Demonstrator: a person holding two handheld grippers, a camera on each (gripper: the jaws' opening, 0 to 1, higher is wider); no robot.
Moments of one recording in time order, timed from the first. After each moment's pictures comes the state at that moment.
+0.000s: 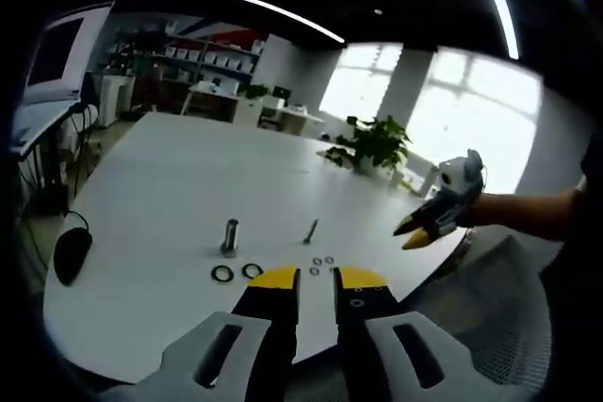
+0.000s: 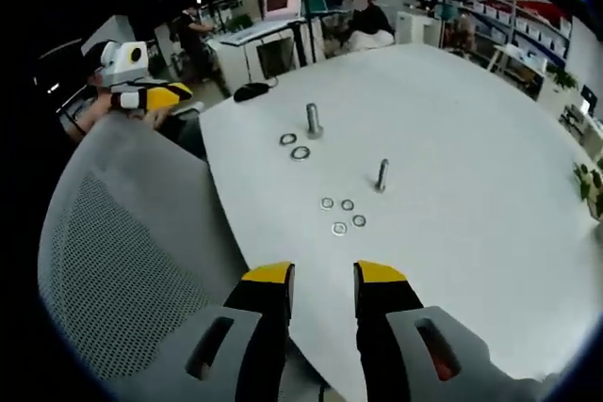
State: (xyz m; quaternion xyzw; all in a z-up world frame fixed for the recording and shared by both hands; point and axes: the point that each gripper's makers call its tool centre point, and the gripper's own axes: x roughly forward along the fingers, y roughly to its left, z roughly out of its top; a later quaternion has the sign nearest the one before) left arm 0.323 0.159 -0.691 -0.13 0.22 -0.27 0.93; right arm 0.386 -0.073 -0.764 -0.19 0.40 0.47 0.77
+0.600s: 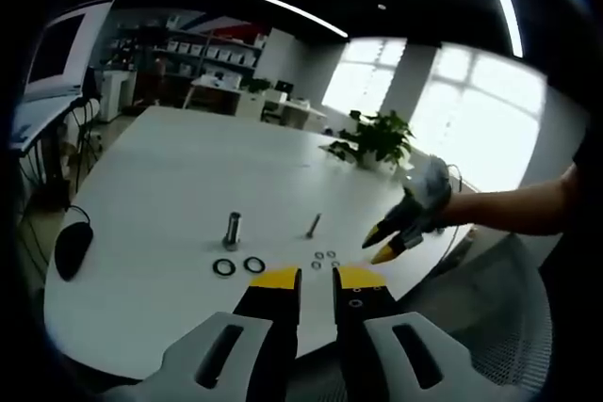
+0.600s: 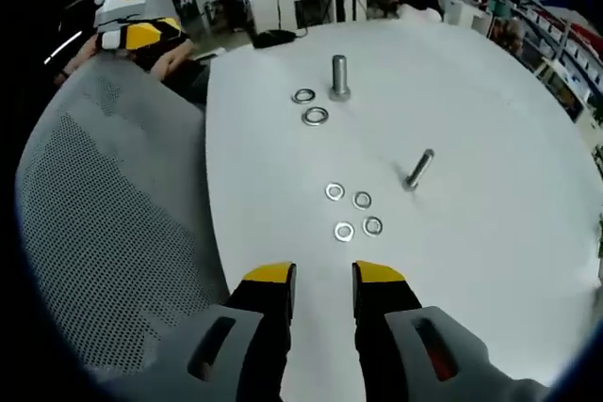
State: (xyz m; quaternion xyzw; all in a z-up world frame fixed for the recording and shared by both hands) left arm 0.322 0.160 -0.696 -0.13 0.23 -0.27 0.93; right arm 0.401 -0.036 -0.826 -0.27 0.43 0.52 0.68
